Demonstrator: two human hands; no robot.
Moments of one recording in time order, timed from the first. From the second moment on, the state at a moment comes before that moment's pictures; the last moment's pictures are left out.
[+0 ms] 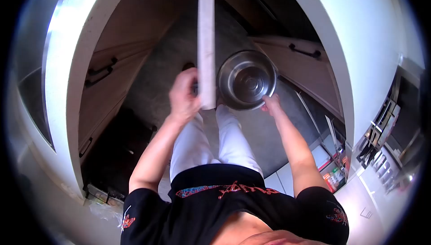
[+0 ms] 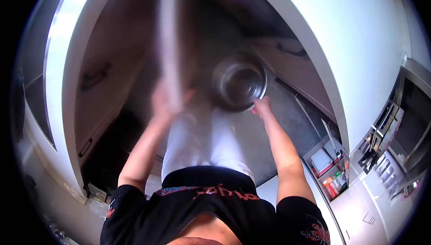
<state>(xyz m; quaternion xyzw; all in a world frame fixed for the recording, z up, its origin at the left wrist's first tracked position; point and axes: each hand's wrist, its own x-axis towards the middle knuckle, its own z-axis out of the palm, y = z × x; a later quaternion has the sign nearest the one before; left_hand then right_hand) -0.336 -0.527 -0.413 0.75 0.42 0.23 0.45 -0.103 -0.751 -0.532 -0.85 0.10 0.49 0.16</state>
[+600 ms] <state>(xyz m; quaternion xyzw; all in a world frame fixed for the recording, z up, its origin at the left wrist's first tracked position) -0.448 -0.438 -0.447 0.67 0.55 0.30 0.40 0.113 -0.538 -0.901 -0.80 -0.37 0.32 0.34</state>
